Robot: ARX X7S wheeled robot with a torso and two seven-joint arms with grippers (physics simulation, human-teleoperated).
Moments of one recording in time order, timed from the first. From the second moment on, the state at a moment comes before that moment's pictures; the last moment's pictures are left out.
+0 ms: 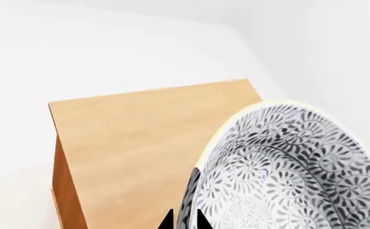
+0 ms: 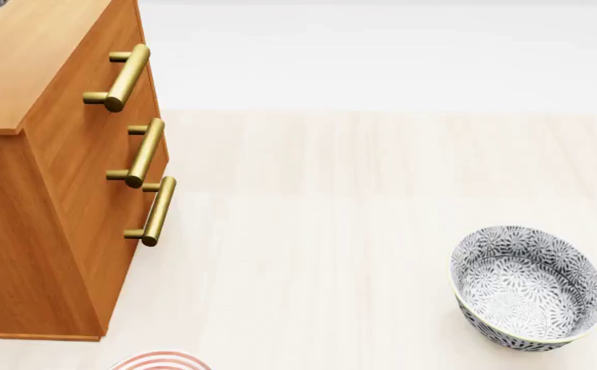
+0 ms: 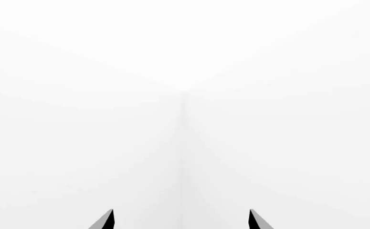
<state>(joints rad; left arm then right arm) -1.95 -0.32 1.46 -1.02 -2.26 -0.12 -1.33 -0.59 0.04 0.30 -1.04 -0.12 -0.11 0.46</state>
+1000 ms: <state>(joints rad) -1.82 -0.25 1.46 -1.29 -2.25 -0.09 -1.21 -0.60 0.01 0.31 -1.05 -0.13 -0.14 0.44</state>
